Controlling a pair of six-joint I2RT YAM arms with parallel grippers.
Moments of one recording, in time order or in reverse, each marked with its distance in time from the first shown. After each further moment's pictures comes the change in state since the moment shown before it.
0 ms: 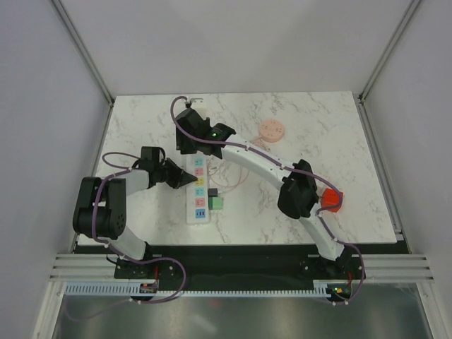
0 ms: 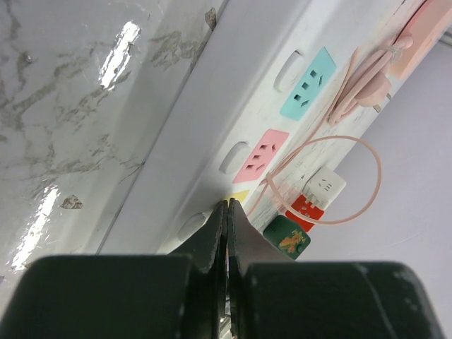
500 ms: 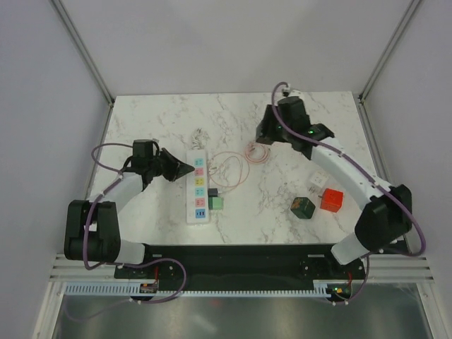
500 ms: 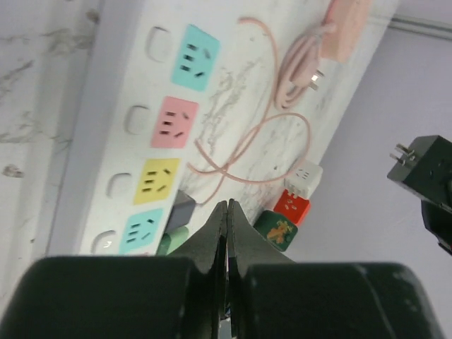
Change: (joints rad) left arm 0.001 -0.197 0.006 -0.053 -0.031 0.039; right arm -0.370 -0.661 -0.829 0.197 -0.178 -0.089
